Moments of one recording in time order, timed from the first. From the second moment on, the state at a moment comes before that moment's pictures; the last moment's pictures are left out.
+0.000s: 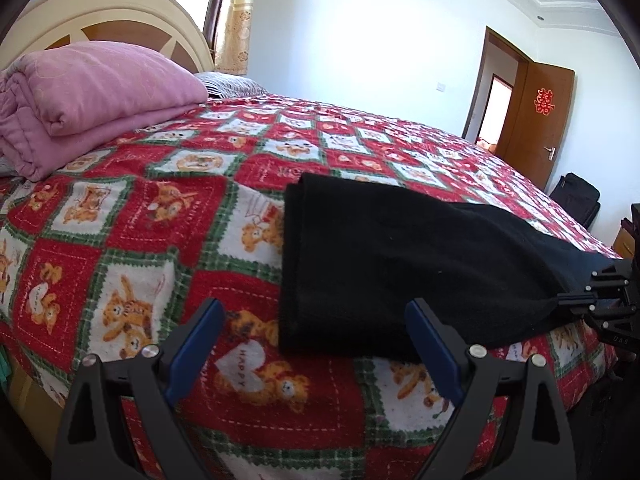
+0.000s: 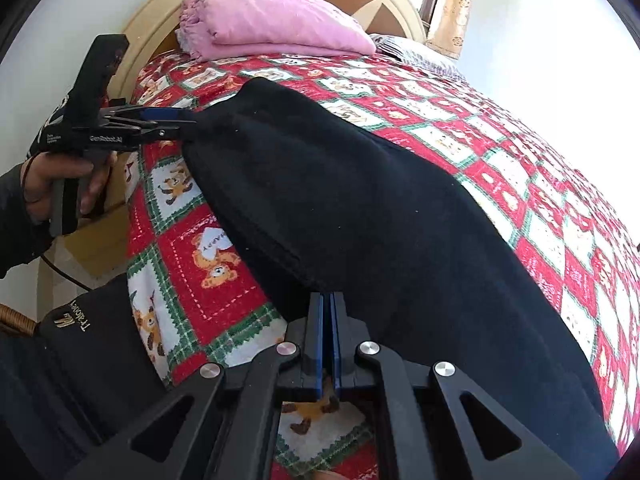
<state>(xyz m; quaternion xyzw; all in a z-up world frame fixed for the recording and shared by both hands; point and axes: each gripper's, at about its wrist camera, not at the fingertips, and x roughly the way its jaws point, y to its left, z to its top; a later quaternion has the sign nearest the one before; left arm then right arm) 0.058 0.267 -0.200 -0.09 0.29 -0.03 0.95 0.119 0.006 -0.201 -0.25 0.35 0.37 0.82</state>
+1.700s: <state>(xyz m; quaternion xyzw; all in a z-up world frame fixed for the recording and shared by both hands) 0.081 0.137 -0.205 0.04 0.27 -0.14 0.95 0.231 -0.212 -0.175 -0.11 0.41 0.23 0.87</state>
